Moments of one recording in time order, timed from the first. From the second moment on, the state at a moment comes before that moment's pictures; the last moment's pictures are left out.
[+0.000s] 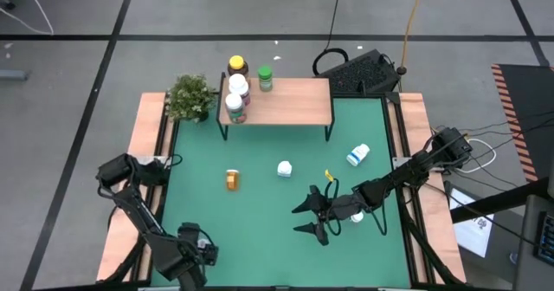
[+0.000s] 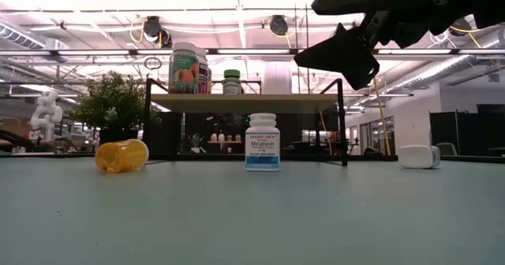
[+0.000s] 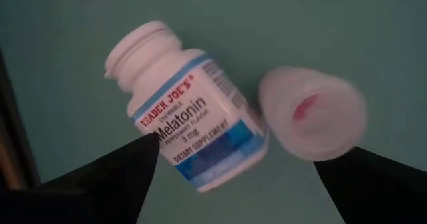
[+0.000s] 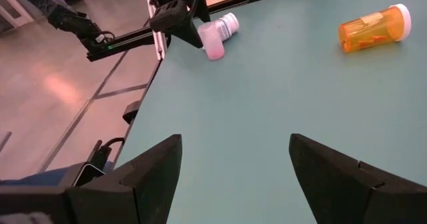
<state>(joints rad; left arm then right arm) -0.97 1.86 1.28 -1.11 0.01 -2.39 0.47 1.62 0.66 0.59 0.23 0.48</state>
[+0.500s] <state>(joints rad) -0.98 1.86 1.26 -1.17 0.16 -2.29 0.47 1.62 0.66 0.57 0.23 0.48</state>
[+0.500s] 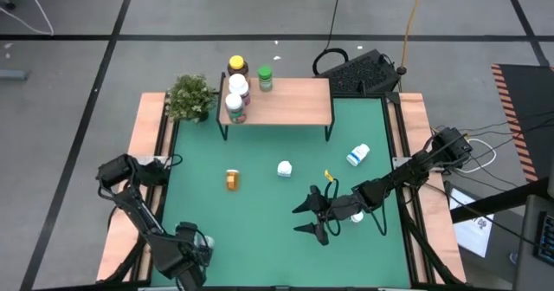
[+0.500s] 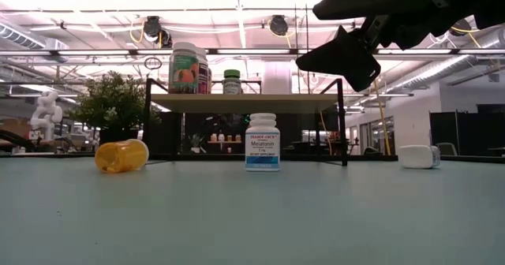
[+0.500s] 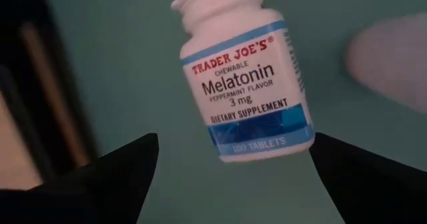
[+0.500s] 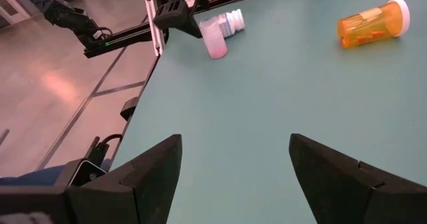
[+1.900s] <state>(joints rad) -0.98 1.87 1.35 -1.42 -0.10 -2.23 0.47 1.62 0.66 0.76 0.23 0.48</state>
